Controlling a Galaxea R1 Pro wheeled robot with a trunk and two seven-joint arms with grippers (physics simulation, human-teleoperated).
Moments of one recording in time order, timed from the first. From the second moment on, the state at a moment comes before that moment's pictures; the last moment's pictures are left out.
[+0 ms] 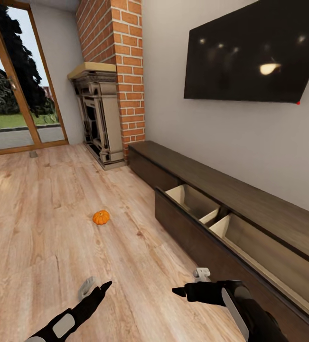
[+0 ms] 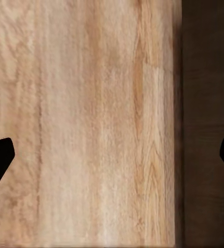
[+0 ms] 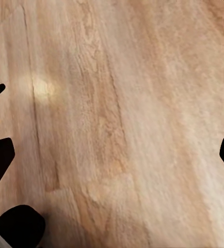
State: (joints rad) left arm -0.56 0.08 0.10 -0.14 0.76 0.11 -0.48; right arm -0.37 -0.08 0.14 -0.99 -0.21 0.72 0.56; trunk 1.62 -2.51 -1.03
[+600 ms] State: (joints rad) left arm -0.56 0.05 0.10 -0.14 0.74 0.11 -0.42; right arm -0.37 -0.08 0.14 -0.99 -0.21 0.72 0.56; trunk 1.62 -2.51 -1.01
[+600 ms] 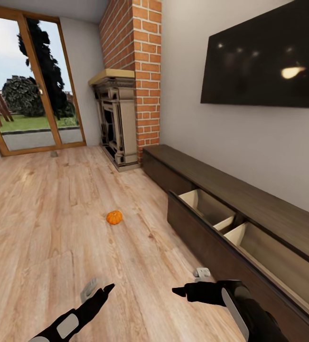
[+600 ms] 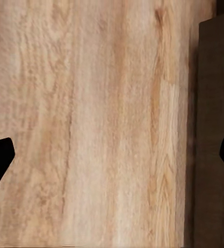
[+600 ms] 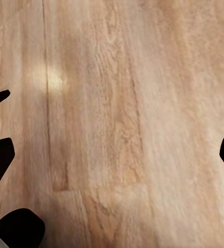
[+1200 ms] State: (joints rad) left arm -0.56 0.03 0.10 -0.14 0.74 0.11 -0.40; right arm -0.37 -0.08 0.14 -0.99 -0.21 0.72 0.56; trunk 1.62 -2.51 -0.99
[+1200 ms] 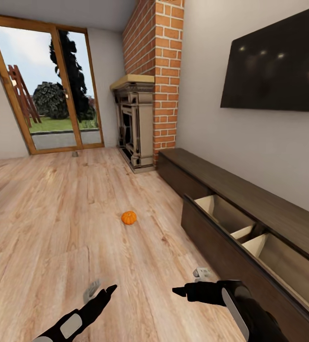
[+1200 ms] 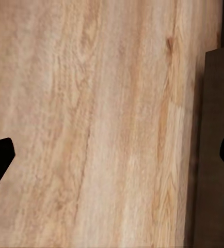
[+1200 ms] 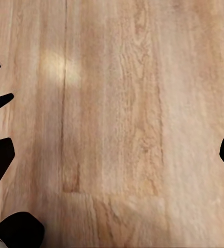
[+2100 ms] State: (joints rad) left arm -0.56 0.03 0.10 -0.14 0.74 0.11 -0.39; right arm -0.37 -0.08 0.13 -0.99 -0.21 0.71 0.56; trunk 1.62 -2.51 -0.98
